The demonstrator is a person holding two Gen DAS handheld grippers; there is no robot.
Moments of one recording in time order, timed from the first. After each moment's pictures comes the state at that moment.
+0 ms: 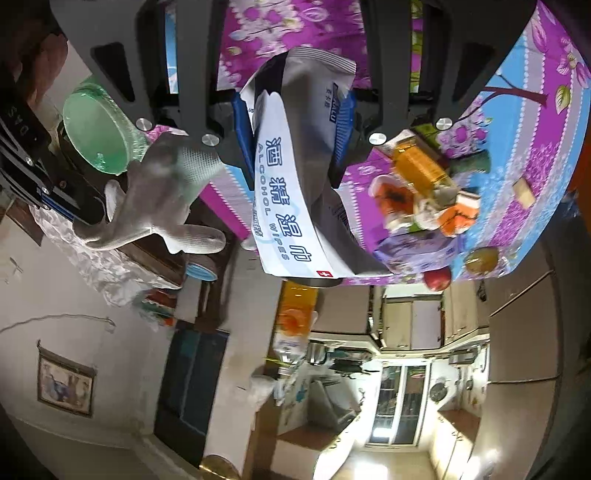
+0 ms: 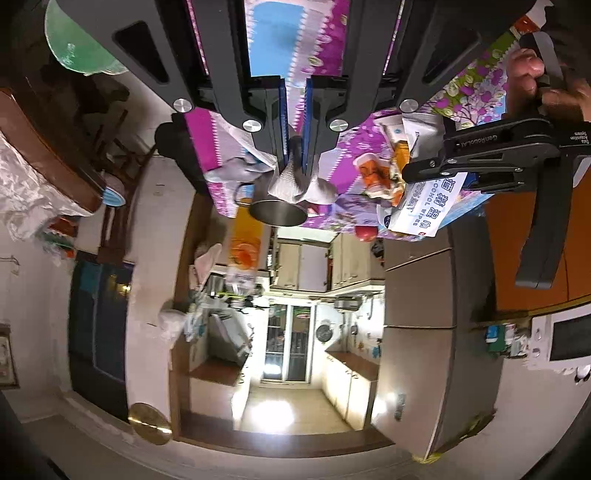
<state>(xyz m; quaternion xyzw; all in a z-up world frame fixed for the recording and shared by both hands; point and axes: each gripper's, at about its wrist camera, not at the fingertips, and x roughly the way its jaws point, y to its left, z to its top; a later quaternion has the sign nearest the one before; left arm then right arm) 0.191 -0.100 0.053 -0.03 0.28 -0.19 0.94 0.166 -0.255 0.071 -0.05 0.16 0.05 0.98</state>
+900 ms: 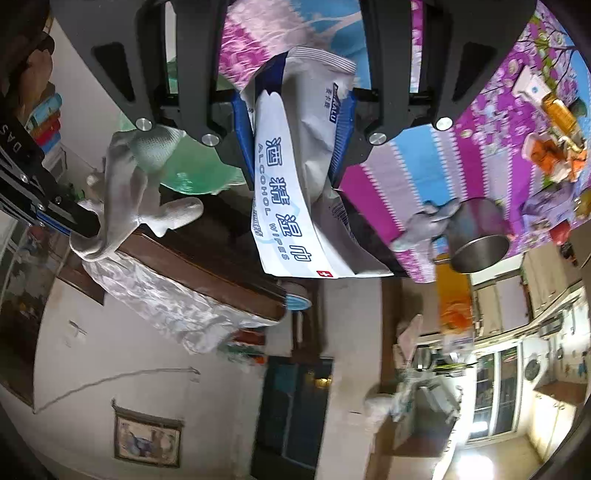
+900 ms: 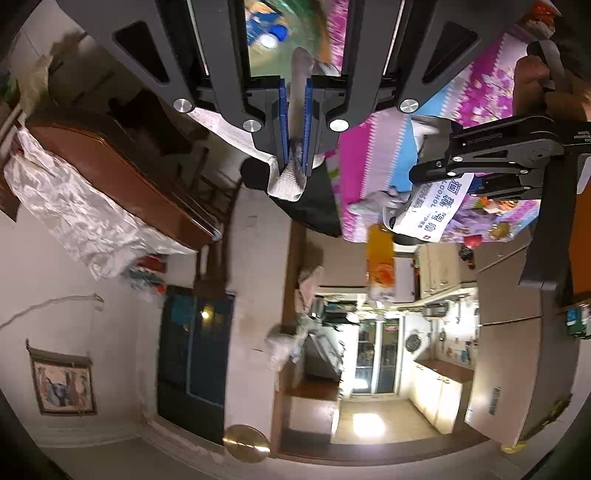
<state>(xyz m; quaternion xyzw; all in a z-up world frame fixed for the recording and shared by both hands) 0.173 -0.322 0.059 0.05 0.30 -0.34 0.89 0.062 -0.474 0.081 -0.02 0.20 -0.12 0.97</state>
